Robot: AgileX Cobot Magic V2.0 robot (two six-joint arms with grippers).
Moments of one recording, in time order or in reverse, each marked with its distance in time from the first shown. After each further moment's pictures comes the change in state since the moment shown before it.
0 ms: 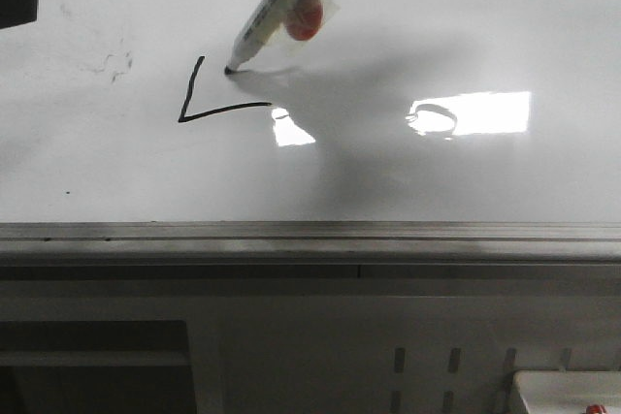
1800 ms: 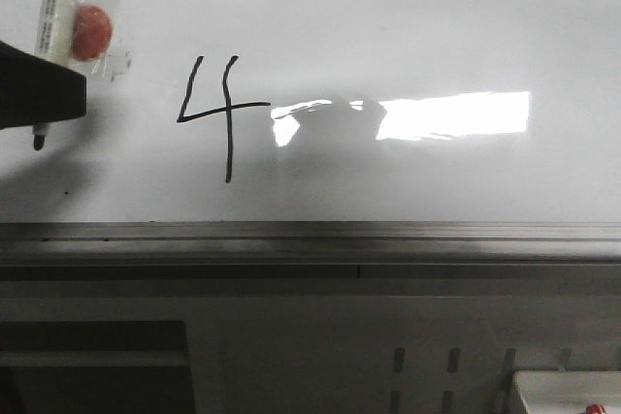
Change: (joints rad) left arm -0.063 0.251 -0.002 -0.449 -0.040 -0.167; right arm 0.164 -0.079 -0.057 -0.006 0.117 0.000
